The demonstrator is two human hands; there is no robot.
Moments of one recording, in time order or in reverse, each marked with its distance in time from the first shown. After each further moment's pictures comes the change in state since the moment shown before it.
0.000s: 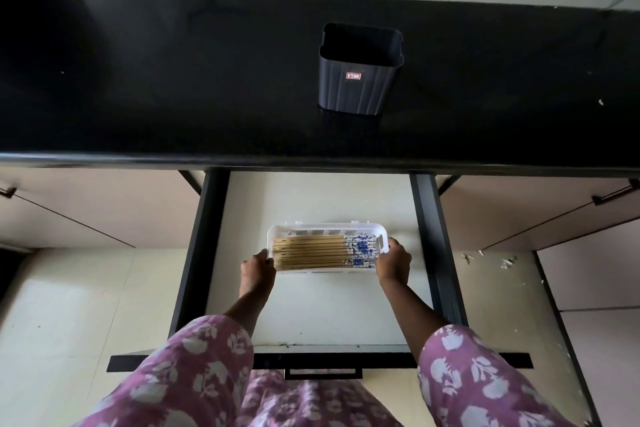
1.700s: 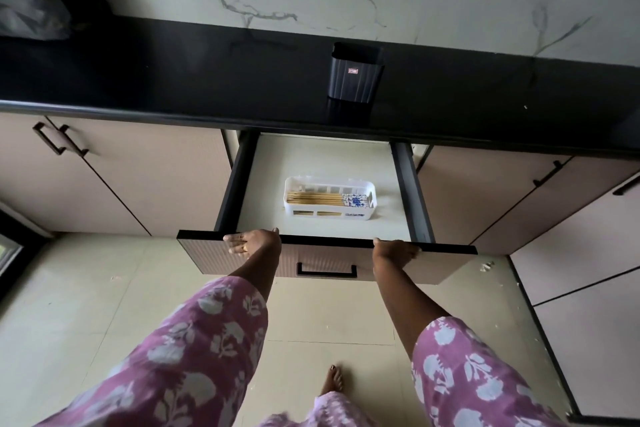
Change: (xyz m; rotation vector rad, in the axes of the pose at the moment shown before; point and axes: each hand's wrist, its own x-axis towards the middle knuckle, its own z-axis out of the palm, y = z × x) left_hand -0.153 -0.036 -0.041 -0.415 0.110 -0.425; right_hand -0.184 0.059 -0.058 0.385 0.067 0.236
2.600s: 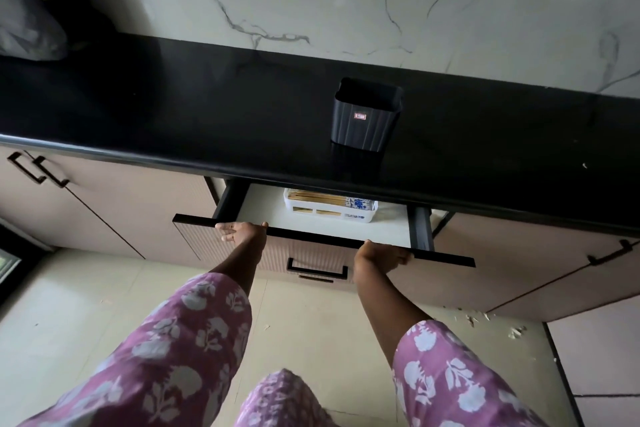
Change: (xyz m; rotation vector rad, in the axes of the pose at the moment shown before) left_hand 0.107 0.155 0.056 -0.149 0.028 -0.009; right_hand 0.109 -0.148 0.082 0.217 -0.007 0.041
